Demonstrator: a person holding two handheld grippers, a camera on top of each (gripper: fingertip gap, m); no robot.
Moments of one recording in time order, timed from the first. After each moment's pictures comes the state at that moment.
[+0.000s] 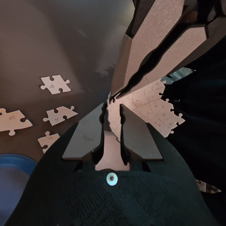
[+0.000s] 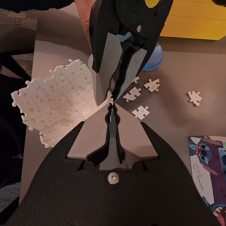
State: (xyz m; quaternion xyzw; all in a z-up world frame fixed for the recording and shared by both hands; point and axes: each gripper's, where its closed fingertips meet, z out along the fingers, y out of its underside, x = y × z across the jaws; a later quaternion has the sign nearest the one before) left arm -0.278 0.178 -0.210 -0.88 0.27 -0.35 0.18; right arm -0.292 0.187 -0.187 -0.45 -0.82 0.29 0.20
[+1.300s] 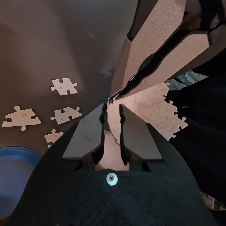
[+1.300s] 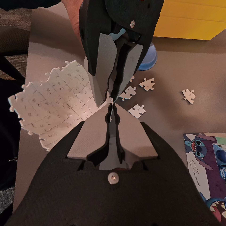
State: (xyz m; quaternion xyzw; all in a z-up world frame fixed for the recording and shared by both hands) left arm -0.280 0.188 -0.208 -0.90 0.24 -0.31 0.19; right arm -0.293 0.195 -0.187 -0.45 -0.81 0.29 0.22
